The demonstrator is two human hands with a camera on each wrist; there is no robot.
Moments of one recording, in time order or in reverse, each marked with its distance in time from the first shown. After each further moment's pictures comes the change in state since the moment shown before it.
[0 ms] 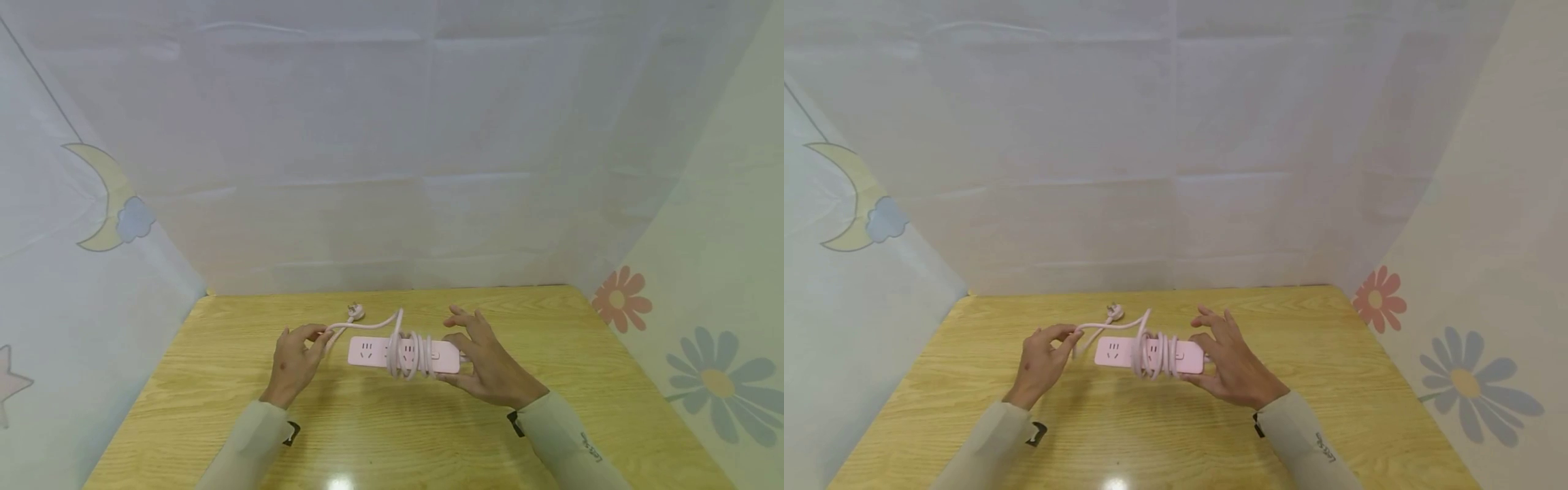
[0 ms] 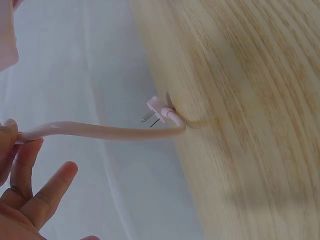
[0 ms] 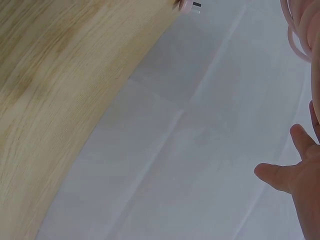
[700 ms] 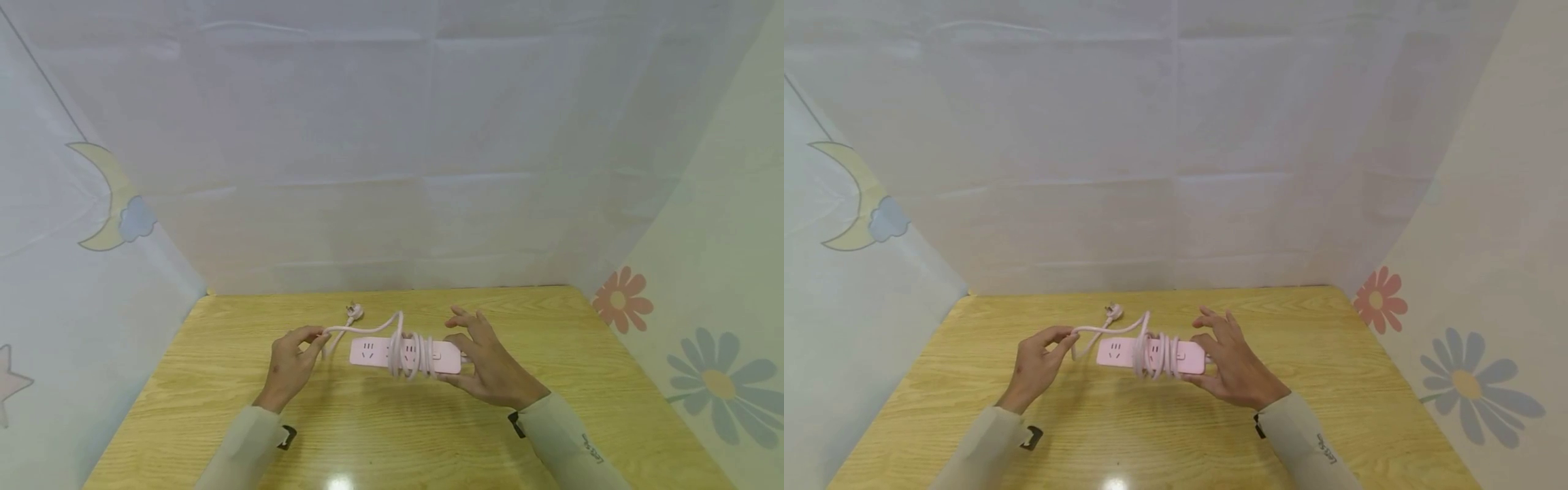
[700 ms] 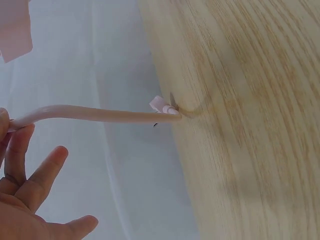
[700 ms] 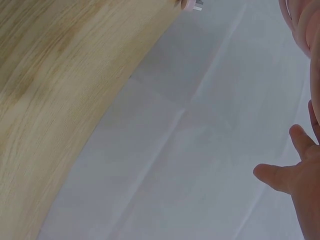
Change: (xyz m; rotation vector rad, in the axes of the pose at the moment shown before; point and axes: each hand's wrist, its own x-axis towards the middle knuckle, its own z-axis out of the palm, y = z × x) left_hand -0.004 -0.004 -0.010 -0.125 -0.018 0.006; right_hand 0.000 0.001 0.001 0.004 -0.008 0.016
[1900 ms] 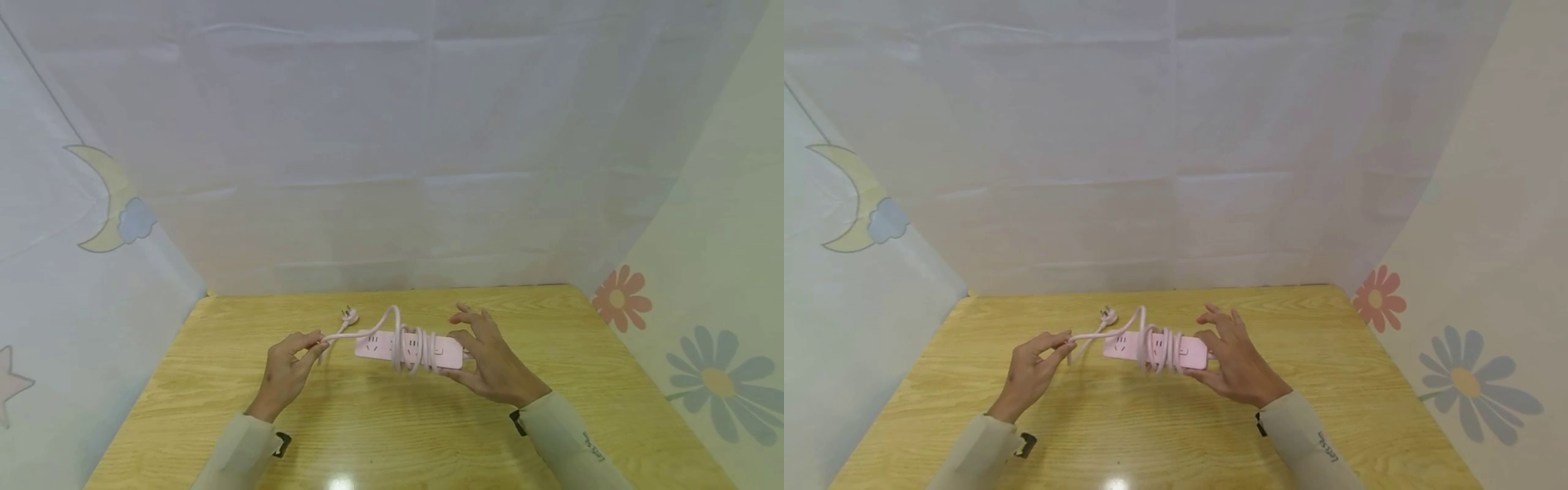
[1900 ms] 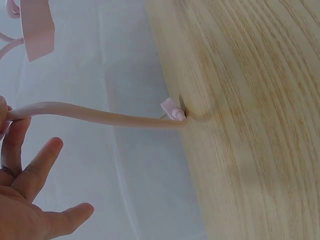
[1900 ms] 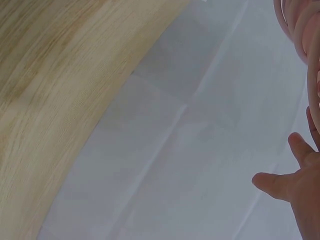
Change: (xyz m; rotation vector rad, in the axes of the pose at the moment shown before) left_hand -0.007 0.000 -0.008 -0.063 0.026 0.181; right_hand 0.002 0.004 0.000 -0.065 0.038 0.005
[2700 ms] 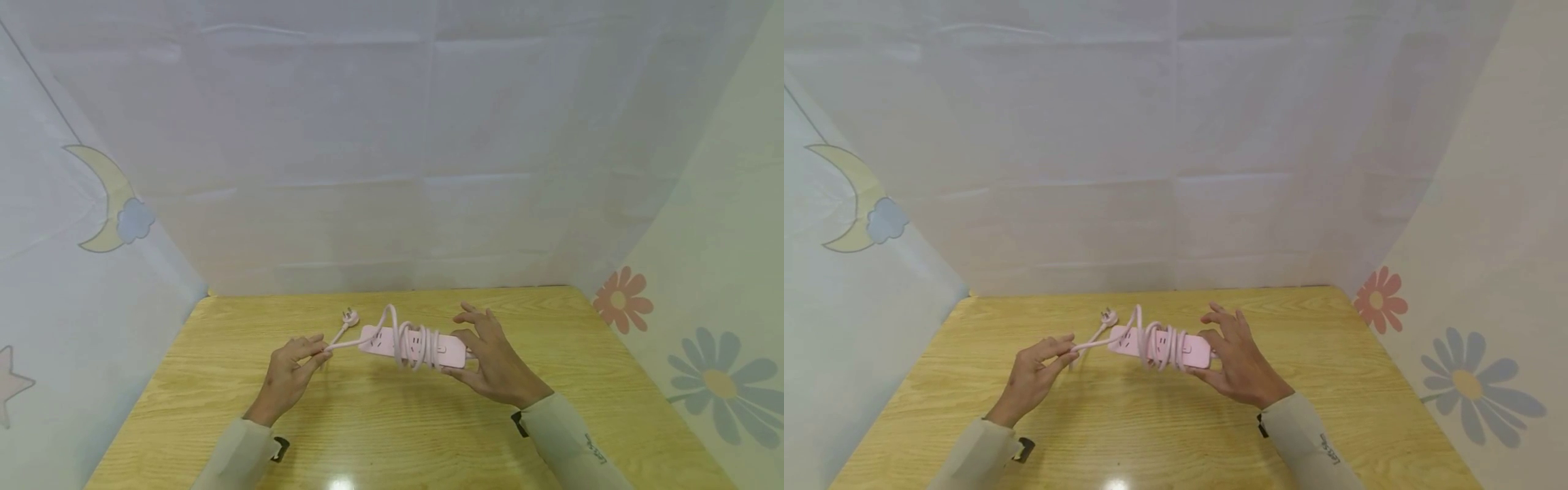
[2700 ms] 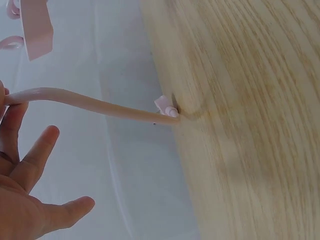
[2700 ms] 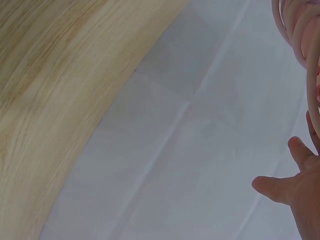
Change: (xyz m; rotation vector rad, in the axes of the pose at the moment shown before) left_hand -0.005 0.002 -0.004 -0.033 -0.124 -0.064; right_hand -0.003 0.002 0.000 -0.010 0.023 0.026
